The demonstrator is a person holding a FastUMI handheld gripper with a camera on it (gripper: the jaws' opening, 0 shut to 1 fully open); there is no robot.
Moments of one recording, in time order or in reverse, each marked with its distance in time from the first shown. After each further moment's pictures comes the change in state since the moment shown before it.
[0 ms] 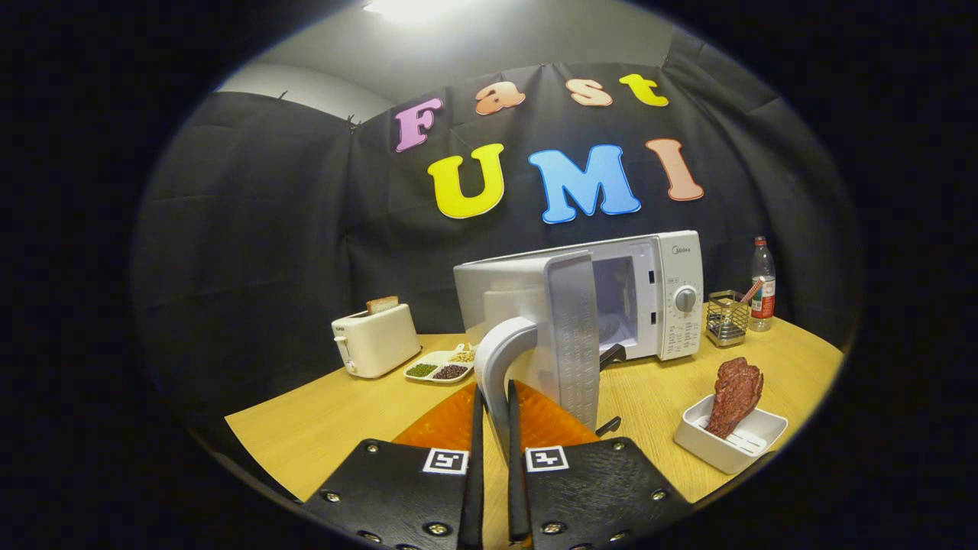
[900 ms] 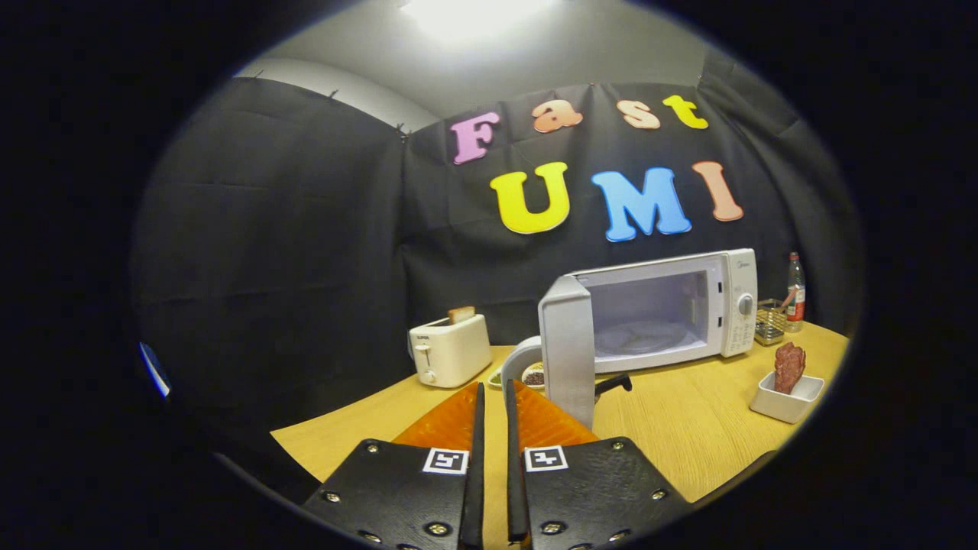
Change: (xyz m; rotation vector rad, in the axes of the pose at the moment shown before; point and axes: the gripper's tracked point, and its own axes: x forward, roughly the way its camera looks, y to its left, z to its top) arm -0.041 0.160 0.006 -0.083 -0.103 0.165
